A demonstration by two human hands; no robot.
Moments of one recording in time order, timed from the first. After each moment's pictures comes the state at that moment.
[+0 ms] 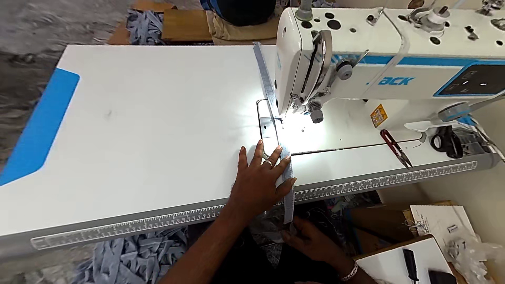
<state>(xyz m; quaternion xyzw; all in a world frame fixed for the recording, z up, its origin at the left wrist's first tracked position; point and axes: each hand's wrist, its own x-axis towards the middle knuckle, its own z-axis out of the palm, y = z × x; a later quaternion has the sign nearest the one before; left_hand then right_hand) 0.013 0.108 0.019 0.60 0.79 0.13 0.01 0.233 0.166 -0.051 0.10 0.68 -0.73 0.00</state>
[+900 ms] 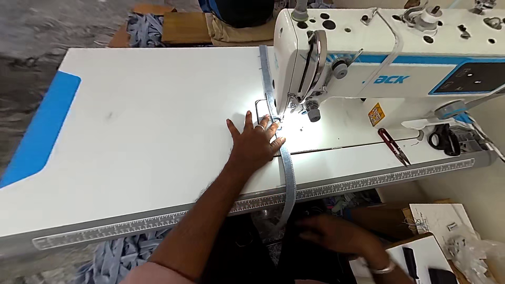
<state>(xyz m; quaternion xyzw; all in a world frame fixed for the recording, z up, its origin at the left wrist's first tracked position) -0.047 0.173 0.036 0.52 0.85 0.08 0.06 0.246 0.218 0.010 0.16 0.83 -0.49 0.21</state>
